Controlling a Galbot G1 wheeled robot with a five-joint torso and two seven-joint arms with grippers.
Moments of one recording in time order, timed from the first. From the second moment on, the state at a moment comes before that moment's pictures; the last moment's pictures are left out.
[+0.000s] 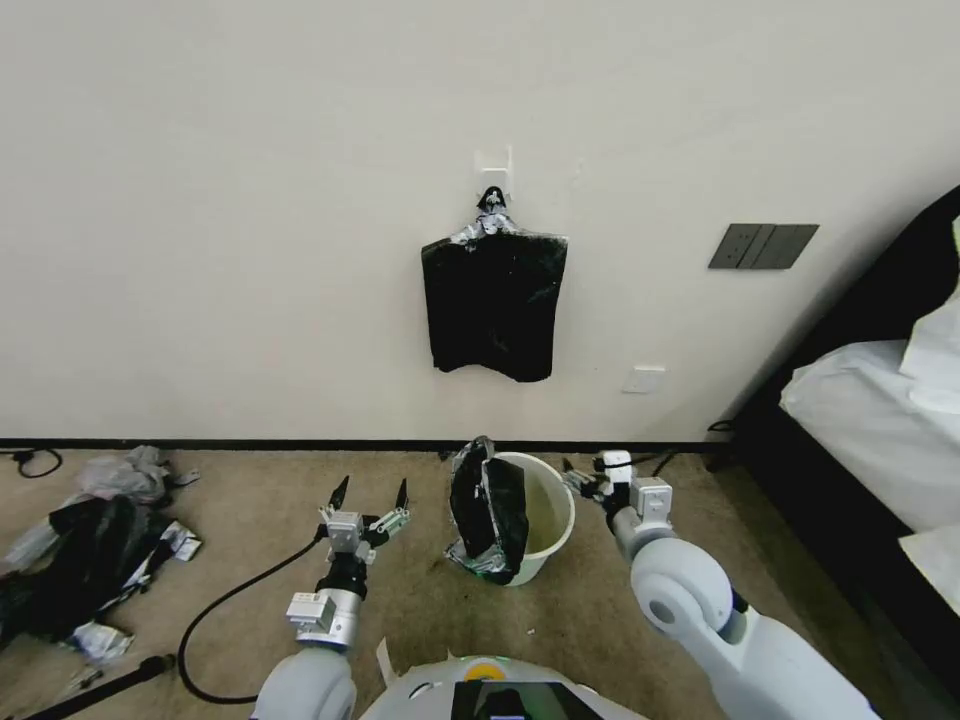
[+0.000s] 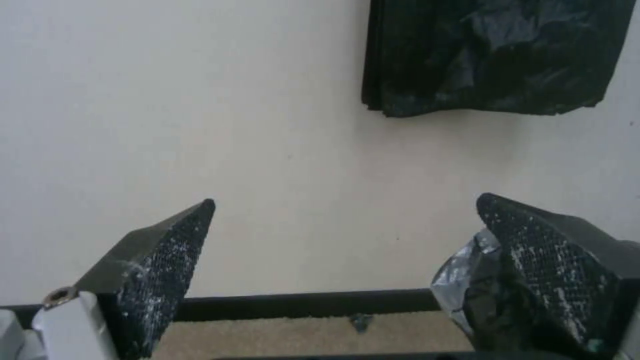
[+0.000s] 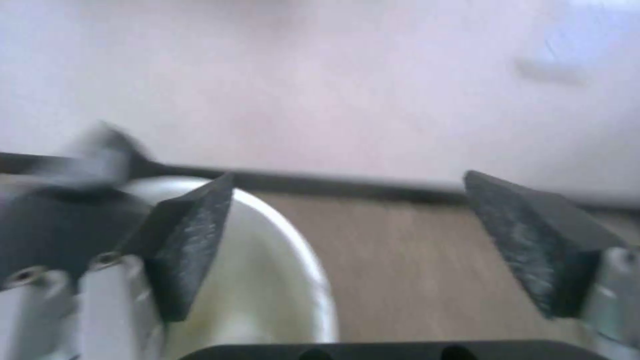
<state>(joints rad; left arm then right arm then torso) 1.79 -1.23 -0.38 -2.23 -0.17 -0.14 -0.25 -1.33 0.89 0.22 2.30 0.77 -0.55 0.70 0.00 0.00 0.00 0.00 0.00</state>
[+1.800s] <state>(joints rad) 1.74 -1.26 -0.35 -2.20 -0.16 -0.09 -0.26 -0.86 0.82 -0.43 2.17 0.56 -0.71 0.56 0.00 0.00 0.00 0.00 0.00</state>
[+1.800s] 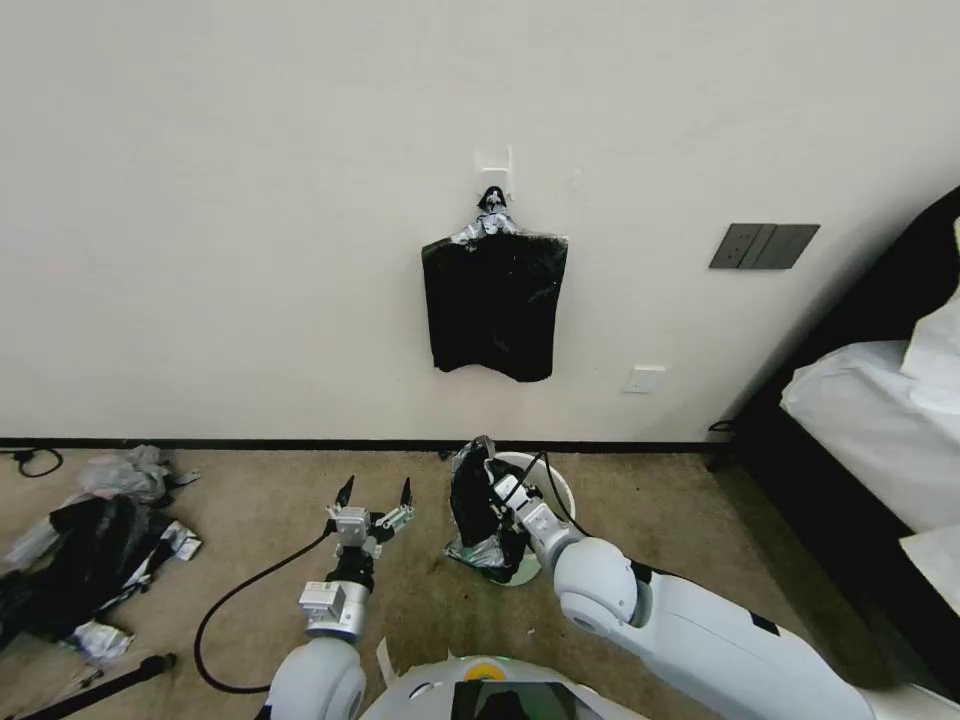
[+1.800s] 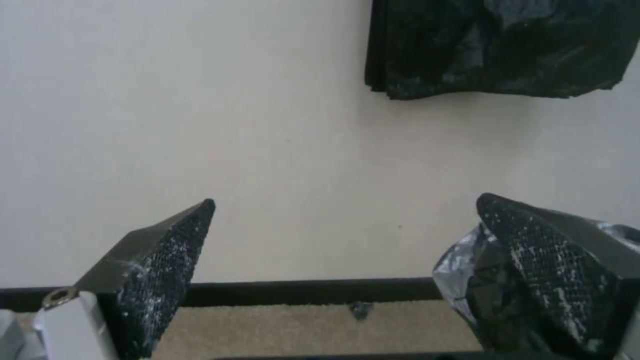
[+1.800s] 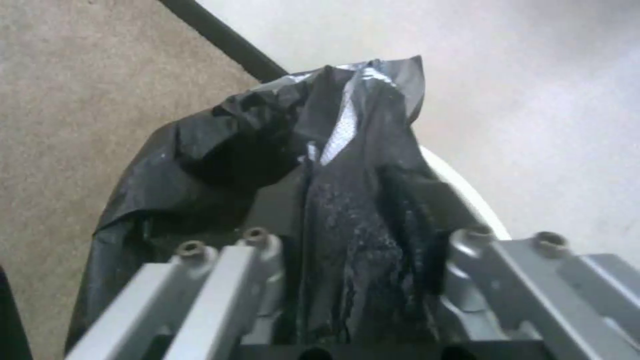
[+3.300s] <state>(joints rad) 1.06 -1.23 0.08 -1.94 -0.87 0.67 -0.75 -0.95 0.82 -0.31 2.19 0.53 -0.71 0.53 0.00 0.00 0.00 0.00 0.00</state>
